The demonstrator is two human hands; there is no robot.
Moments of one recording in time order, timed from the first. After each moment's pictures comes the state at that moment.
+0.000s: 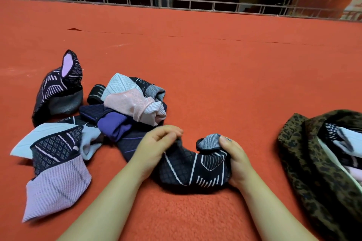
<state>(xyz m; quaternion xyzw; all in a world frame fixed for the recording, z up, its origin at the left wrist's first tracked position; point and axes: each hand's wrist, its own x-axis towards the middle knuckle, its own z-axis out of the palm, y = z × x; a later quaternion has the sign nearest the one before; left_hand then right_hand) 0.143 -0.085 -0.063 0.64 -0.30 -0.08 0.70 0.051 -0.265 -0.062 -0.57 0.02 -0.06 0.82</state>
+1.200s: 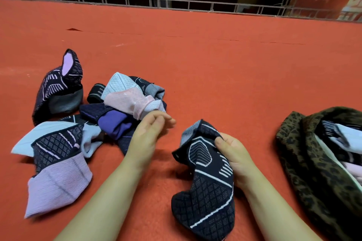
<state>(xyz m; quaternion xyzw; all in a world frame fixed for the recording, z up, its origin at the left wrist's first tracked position) 0.131 -0.081 -0.034 0.56 -0.24 -0.07 0.79 0.042 -0.259 -0.054 -0.56 0.03 -0.04 0.83</state>
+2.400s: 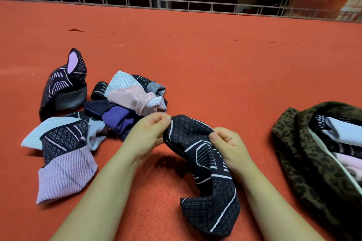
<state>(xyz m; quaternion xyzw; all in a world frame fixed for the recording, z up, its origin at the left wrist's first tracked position) 0.117 -0.071 -0.016 0.64 -0.16 -0.18 0.73 0.033 -0.254 -0.050 -0.74 0.01 -0.14 0.65</state>
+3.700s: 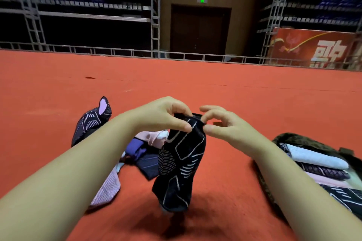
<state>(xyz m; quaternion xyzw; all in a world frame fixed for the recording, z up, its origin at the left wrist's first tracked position) 0.071 -0.029 0.162 0.73 -0.54 -0.14 0.39 -0.035 -0.218 0.134 -0.88 -0.09 -0.12 0.45</state>
